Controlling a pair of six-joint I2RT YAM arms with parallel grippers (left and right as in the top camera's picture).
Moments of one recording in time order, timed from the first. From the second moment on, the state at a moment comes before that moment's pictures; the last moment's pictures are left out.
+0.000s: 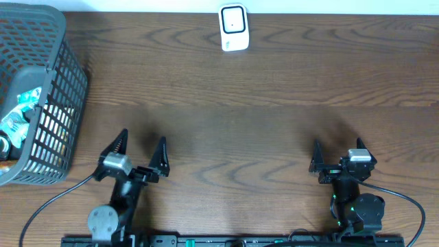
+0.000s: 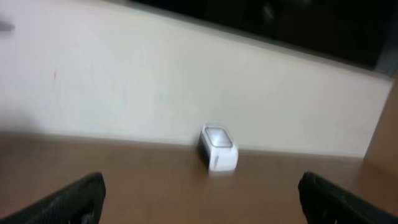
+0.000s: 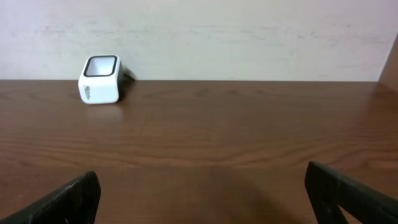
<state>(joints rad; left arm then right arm) -0.04 0.01 0.01 0.22 0.22 -0.27 0.03 0.01 0.01 -0.07 0.00 -0.01</state>
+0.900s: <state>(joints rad) -0.04 0.48 1.07 -0.65 0.24 -0.20 0.03 0.01 0.01 -0.07 0.00 -0.01</state>
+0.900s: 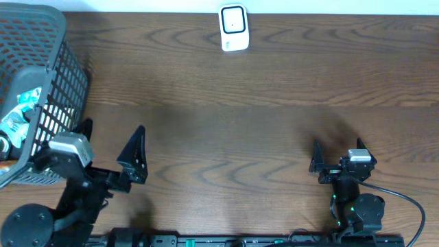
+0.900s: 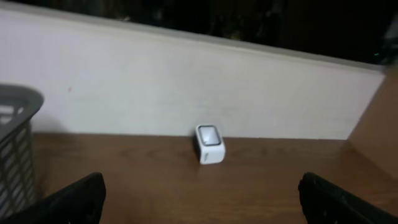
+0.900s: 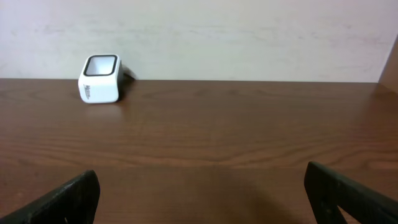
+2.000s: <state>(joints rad) 0.05 1.41 2.17 -1.18 0.28 -0.17 0.03 0.01 0.01 -0.07 0.00 -0.01</state>
